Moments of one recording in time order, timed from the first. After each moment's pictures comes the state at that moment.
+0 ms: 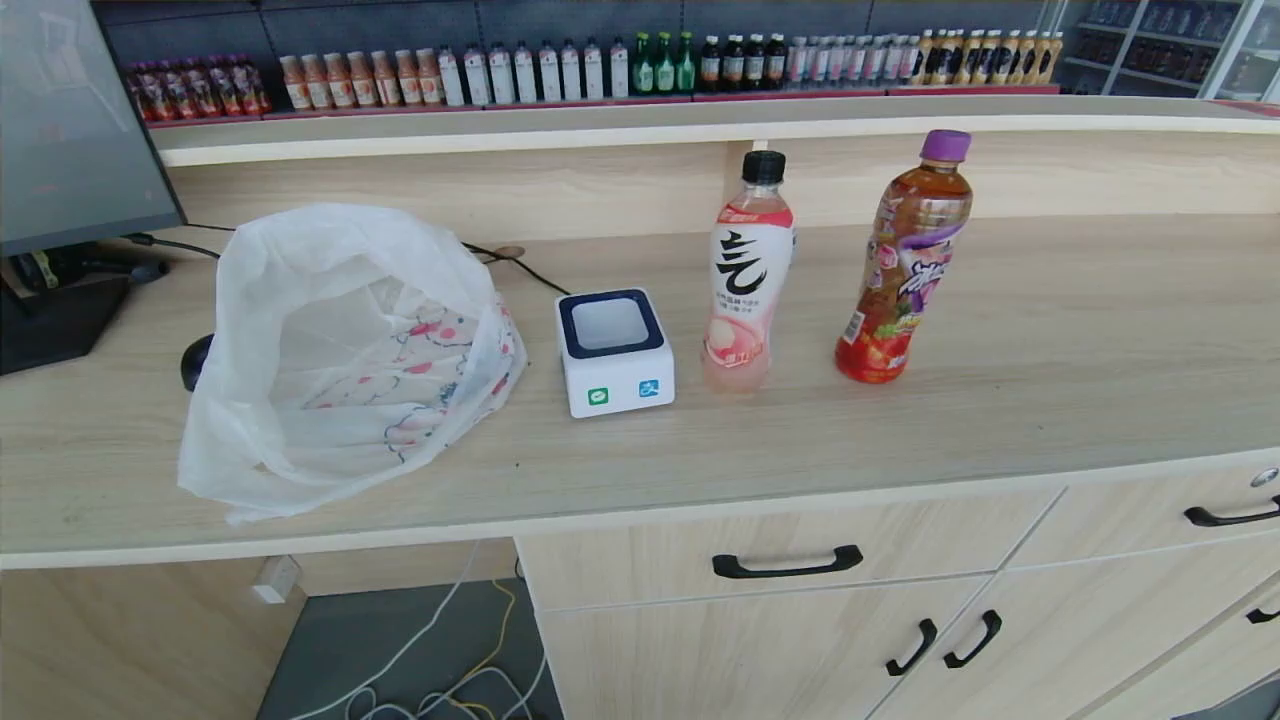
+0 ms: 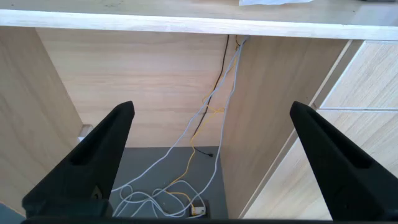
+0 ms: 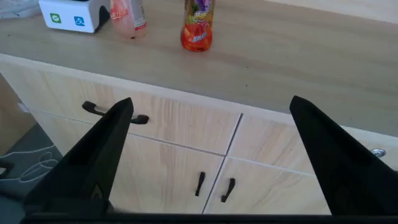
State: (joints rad) left arm 0.00 0.00 0.00 0.00 0.00 0.00; right arm 0.19 0.62 -0.41 -0.21 0.13 -0.18
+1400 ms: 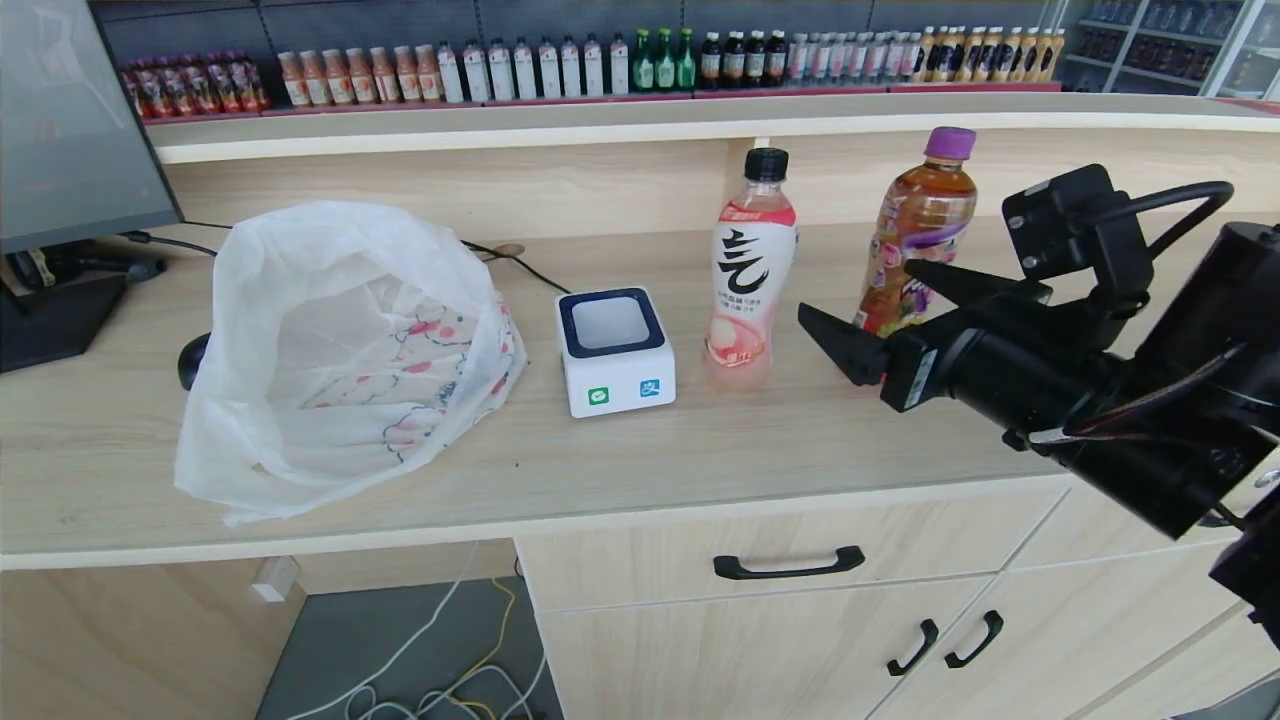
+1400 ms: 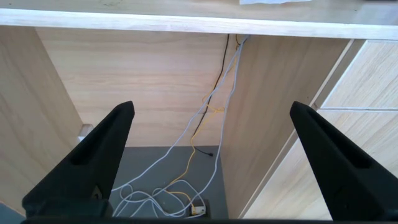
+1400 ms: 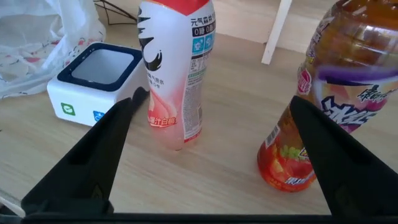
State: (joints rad) left arm 0.00 0.00 0.00 0.00 0.00 0.00; right arm 0.54 1.59 -0.74 -0.99 -0.09 -0.19
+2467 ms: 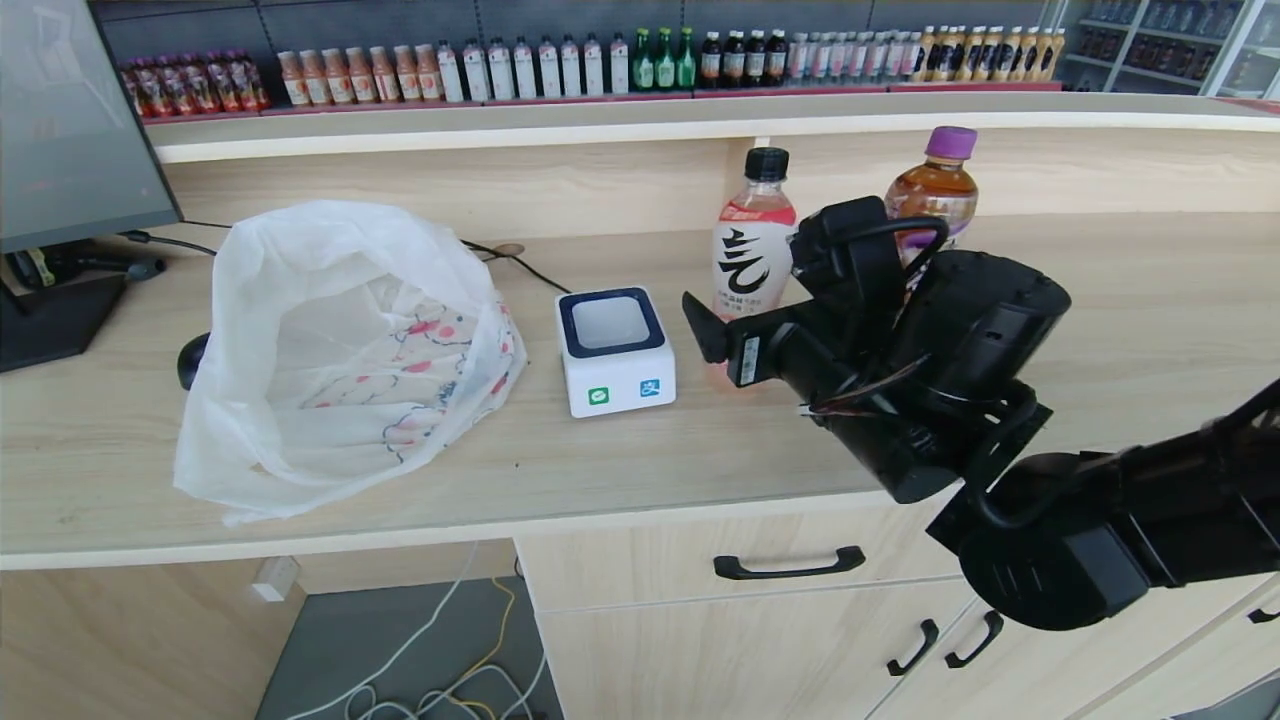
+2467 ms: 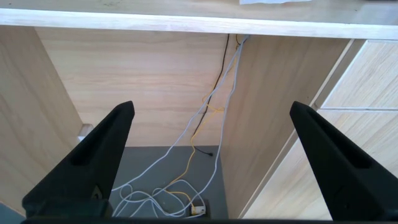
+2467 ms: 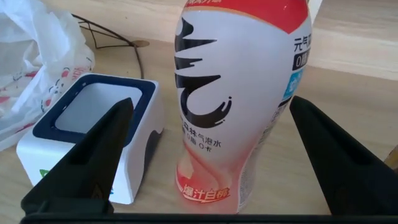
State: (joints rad) left arm 0.00 0.00 0.00 0.00 0.00 0.00; right arm 0.67 1.91 -1.00 -1.13 -0.32 -0.19
